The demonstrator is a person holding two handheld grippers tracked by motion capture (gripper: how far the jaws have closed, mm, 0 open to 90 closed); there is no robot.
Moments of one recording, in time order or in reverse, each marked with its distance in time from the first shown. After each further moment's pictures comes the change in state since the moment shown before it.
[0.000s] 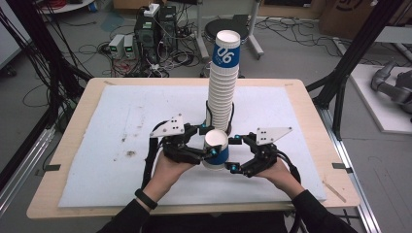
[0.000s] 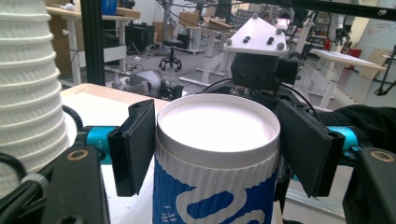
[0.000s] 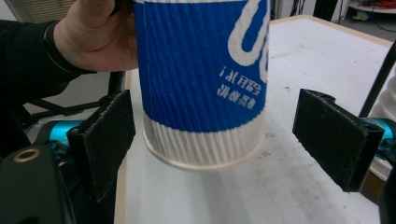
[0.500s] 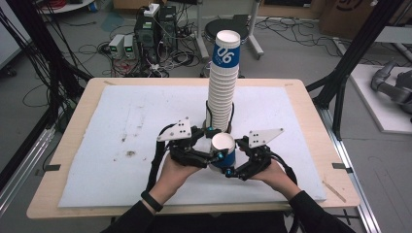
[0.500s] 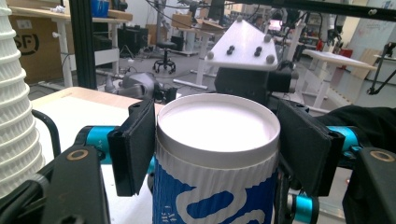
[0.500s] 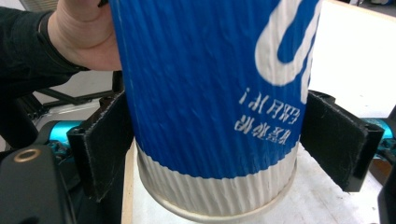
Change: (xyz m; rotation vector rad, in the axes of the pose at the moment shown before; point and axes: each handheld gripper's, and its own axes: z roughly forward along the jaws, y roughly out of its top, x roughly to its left) left arm -0.006 -0.005 0.012 -0.016 -0.028 0.001; right arm 0.004 -0.003 0.015 0.052 0.036 0.018
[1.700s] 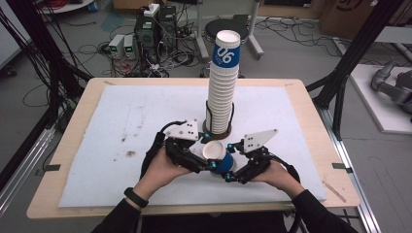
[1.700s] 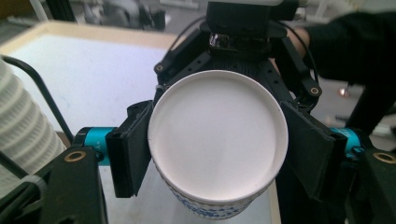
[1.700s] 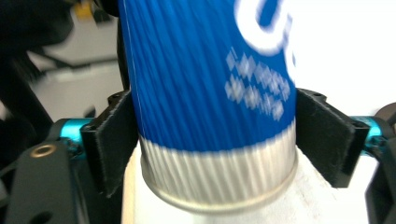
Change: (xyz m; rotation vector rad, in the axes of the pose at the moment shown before) left arm 0.001 0.019 -0.010 0.311 -0.050 0.072; right arm 0.004 0.004 0.001 0.120 0.011 -0.039
